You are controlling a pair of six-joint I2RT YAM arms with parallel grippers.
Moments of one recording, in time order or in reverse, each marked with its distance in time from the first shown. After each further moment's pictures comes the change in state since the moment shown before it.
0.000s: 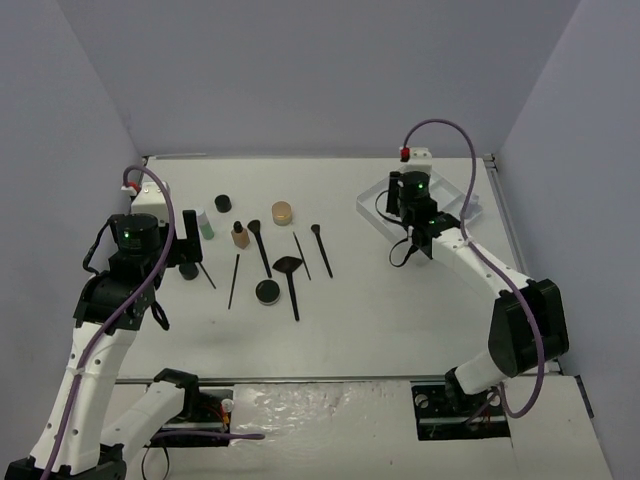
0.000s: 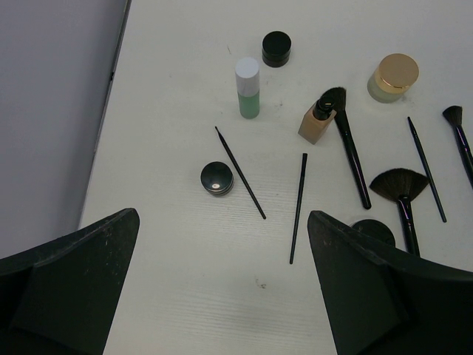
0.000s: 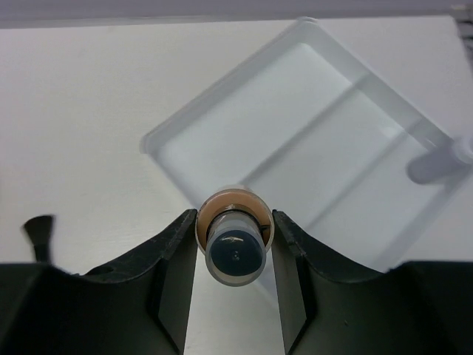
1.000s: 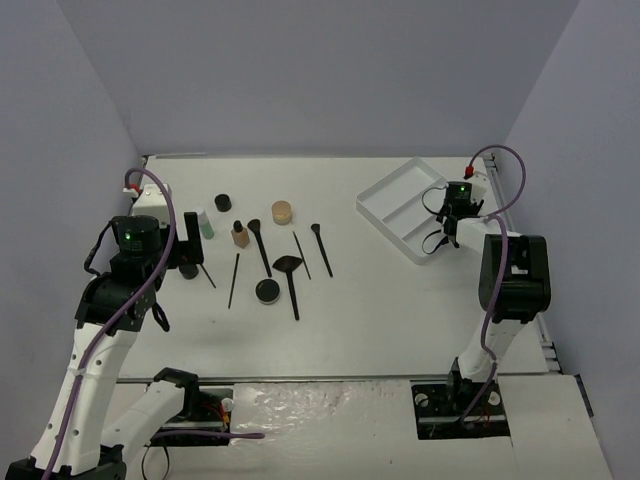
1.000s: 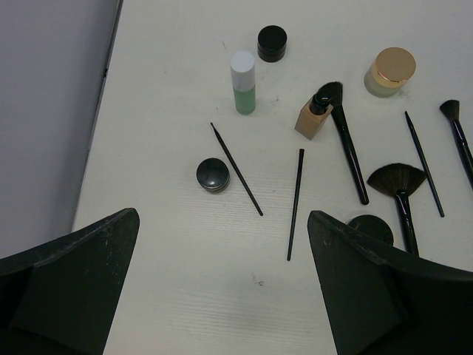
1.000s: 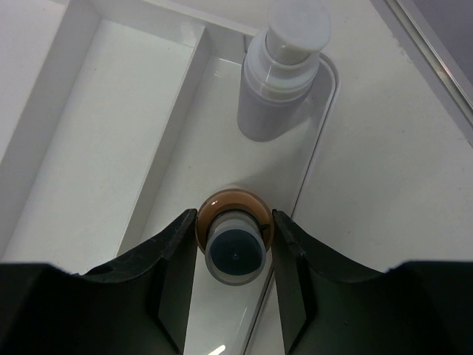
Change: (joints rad) left arm 0.000 -0.013 -0.024 0.006 0.014 -0.003; right arm -0.415 0.337 -0.019 0.113 0.029 0.171
